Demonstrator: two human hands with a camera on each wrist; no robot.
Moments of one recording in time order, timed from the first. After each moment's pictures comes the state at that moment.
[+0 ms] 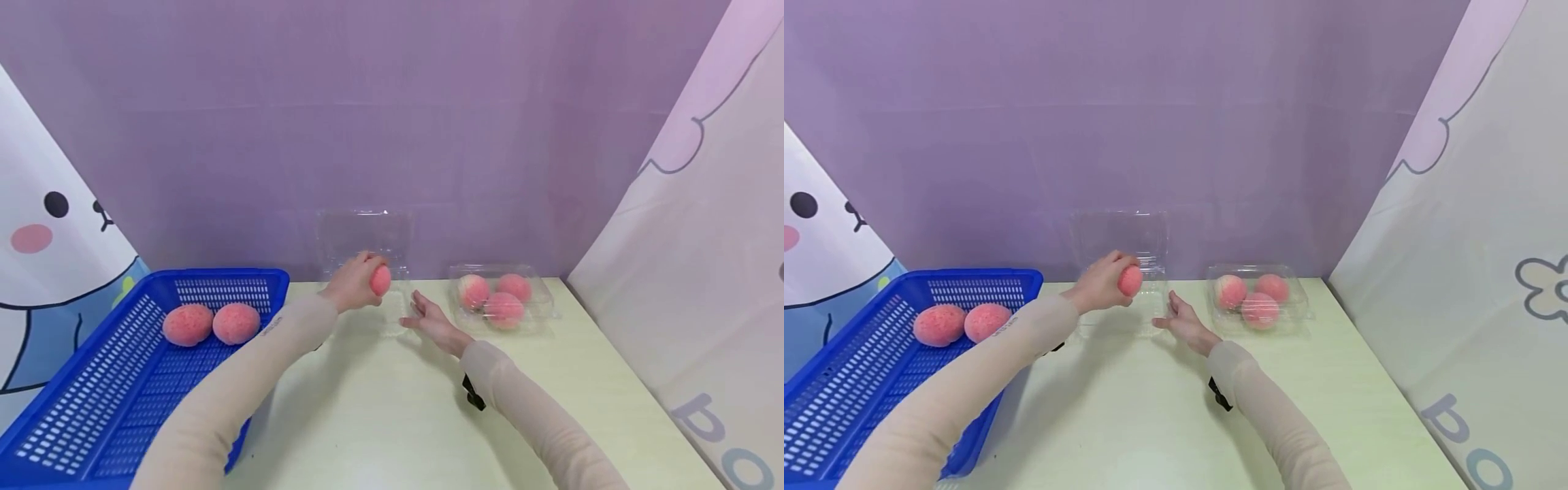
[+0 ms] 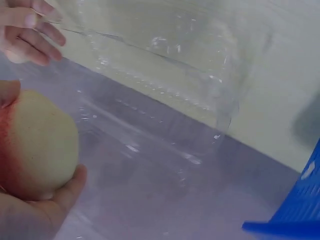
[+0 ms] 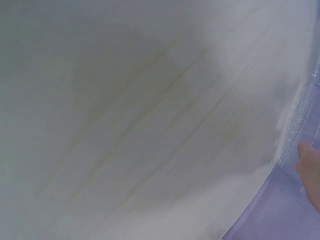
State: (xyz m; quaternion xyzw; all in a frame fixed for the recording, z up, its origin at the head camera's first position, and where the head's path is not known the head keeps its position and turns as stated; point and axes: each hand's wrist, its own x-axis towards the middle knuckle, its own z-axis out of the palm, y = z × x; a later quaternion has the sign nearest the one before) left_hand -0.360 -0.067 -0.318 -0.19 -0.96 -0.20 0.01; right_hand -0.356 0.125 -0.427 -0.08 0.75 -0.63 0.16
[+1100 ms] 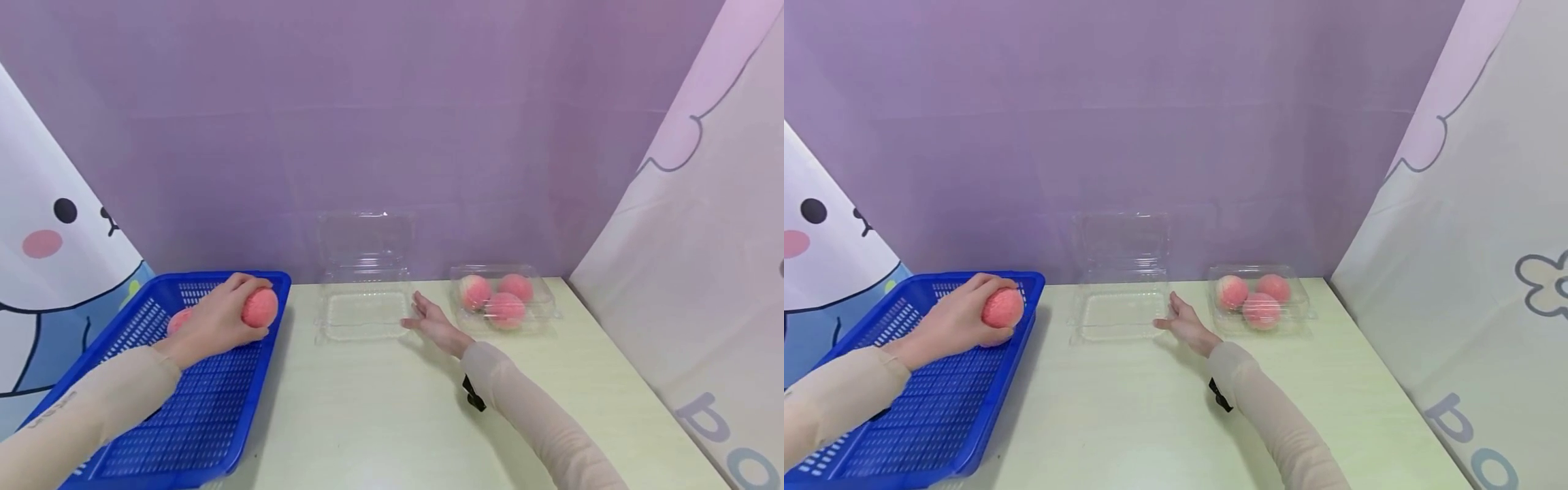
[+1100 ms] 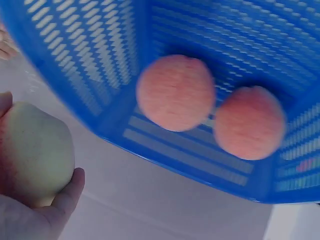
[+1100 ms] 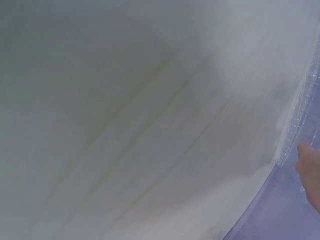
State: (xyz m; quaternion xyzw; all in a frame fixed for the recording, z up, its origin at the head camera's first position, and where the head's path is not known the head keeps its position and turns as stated) left_hand -0.266 -0.237 -0.291 -0.15 -0.97 -0.16 0.07; right_hand -0.362 0.120 -0.428 -0.09 0.75 -0.63 0.17
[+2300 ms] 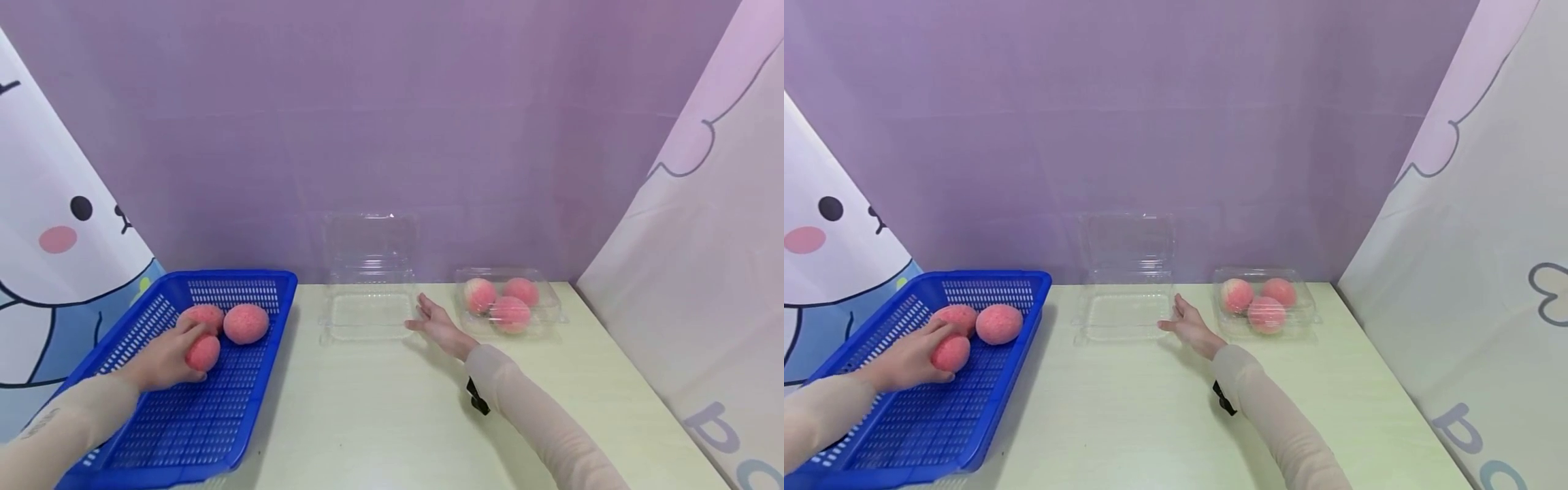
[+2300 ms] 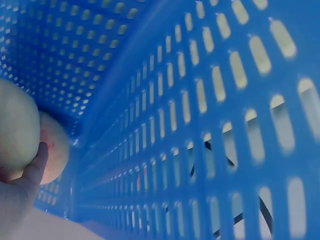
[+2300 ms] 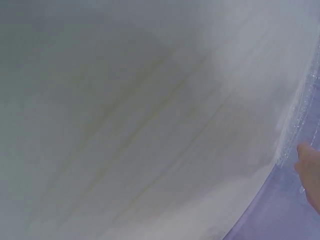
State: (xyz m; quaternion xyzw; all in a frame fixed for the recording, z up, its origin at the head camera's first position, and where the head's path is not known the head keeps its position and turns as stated) left_hand -0.251 -0.349 -0.372 -0.13 -0.98 -0.13 0.00; right_hand -0.357 0.120 -0.424 -0.09 0.75 -0.63 0.16
